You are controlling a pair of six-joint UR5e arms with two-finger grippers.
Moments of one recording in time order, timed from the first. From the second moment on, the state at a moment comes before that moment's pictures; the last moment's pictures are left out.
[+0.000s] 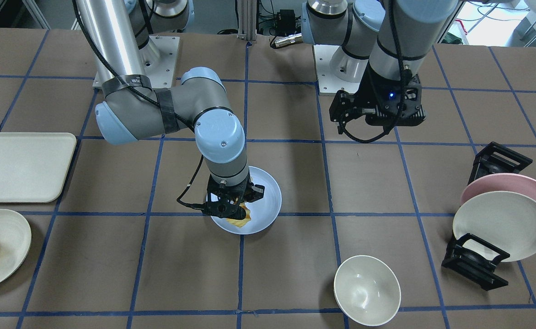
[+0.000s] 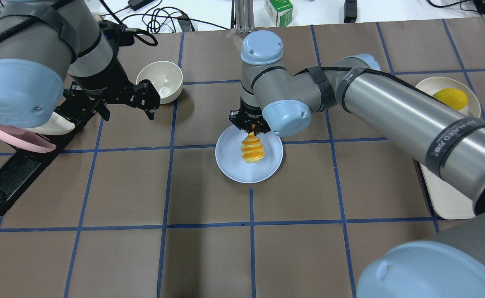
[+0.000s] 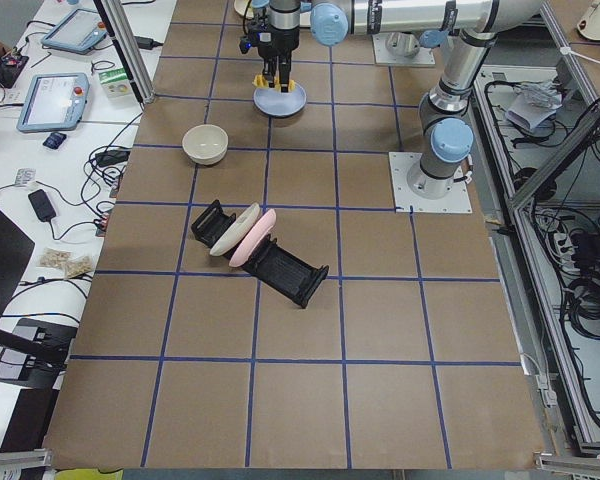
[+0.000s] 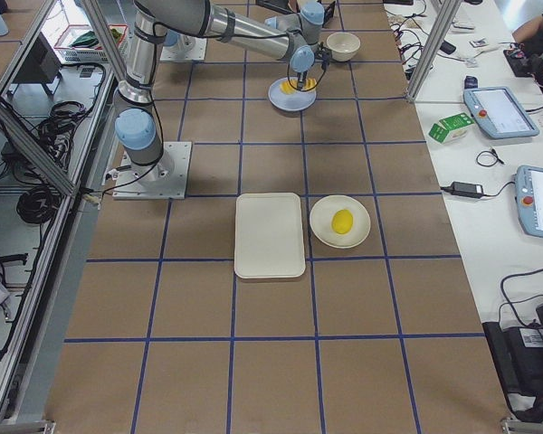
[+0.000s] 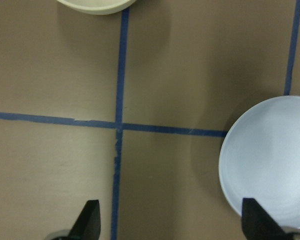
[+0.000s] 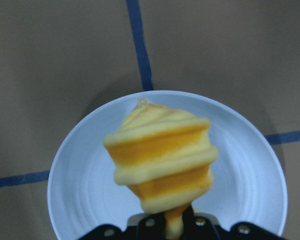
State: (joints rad) left arm -1.59 -1.56 -1.67 -1.47 1.61 0.01; right arm 1.93 -1.06 1.60 -2.09 -1.48 0.53
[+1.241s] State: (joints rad) left arm -1.61 -1.58 -1.51 -1.58 1.57 0.05; right arm 1.96 -1.06 1.63 -2.10 -1.48 0.56
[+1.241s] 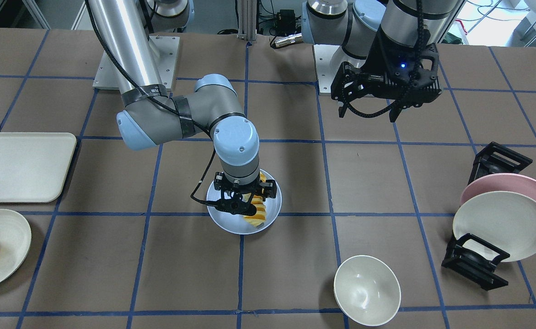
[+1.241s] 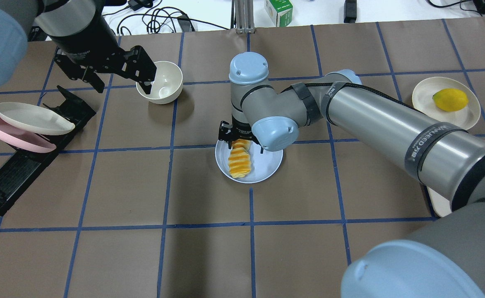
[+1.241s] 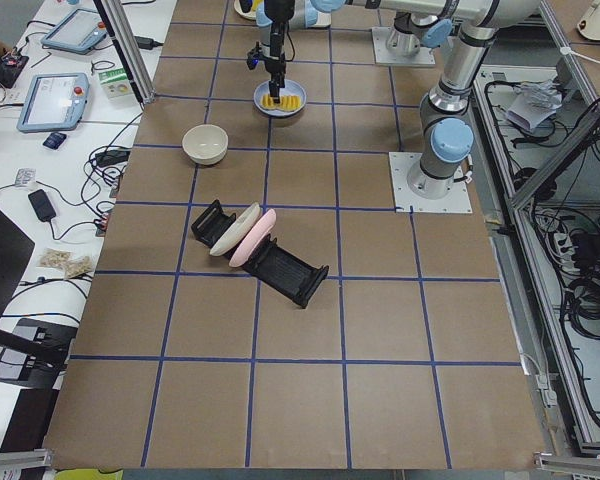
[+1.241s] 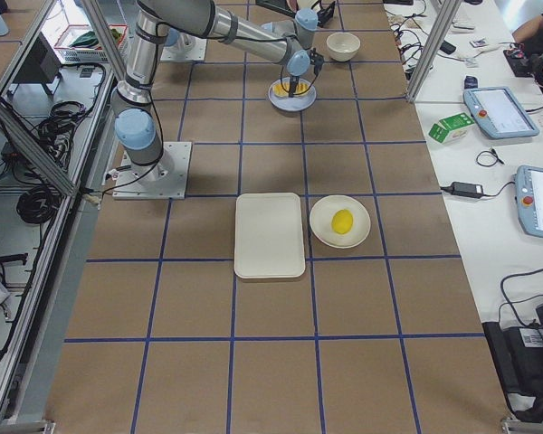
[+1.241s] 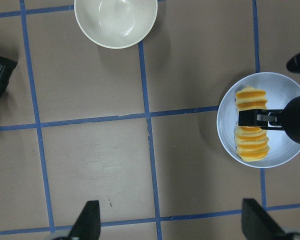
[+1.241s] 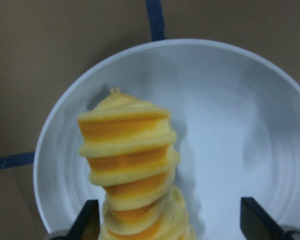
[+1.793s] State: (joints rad) left arm -1.61 -1.56 -1.54 -1.57 1.57 0.05; right arm 1.88 -1.24 1.62 -1.94 -1.49 0.54
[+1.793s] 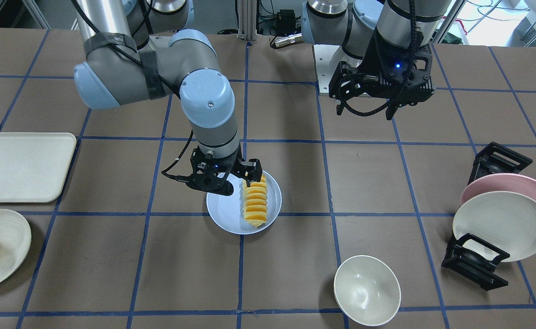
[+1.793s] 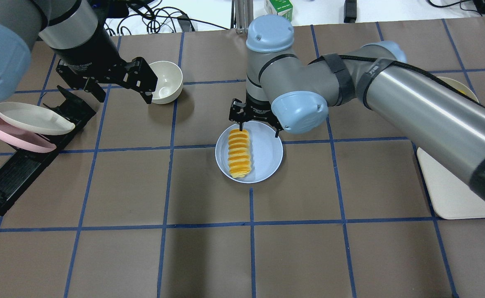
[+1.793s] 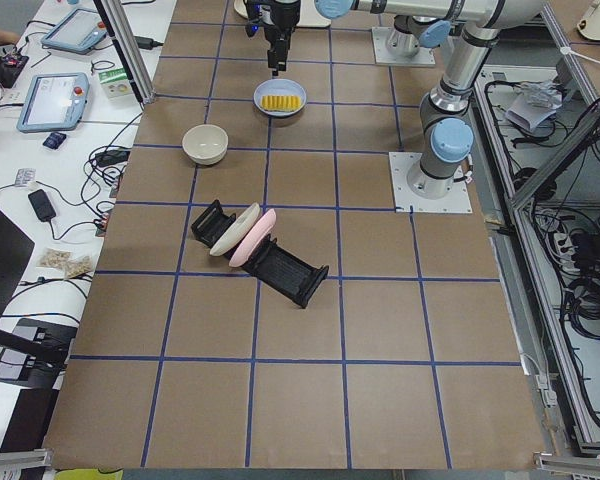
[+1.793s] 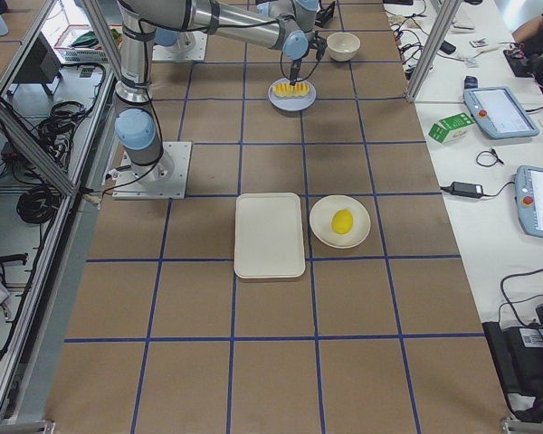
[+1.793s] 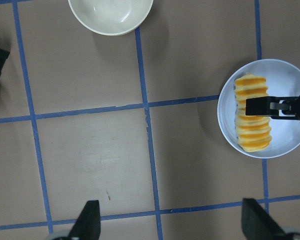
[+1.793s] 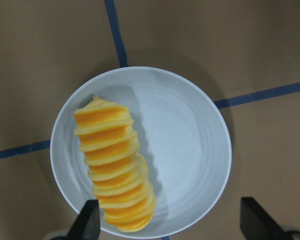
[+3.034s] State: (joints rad) left arm -1.61 -1.56 -1.53 -1.57 1.57 0.05; right arm 1.55 -1.57 1.61 -1.61 -1.61 0.22
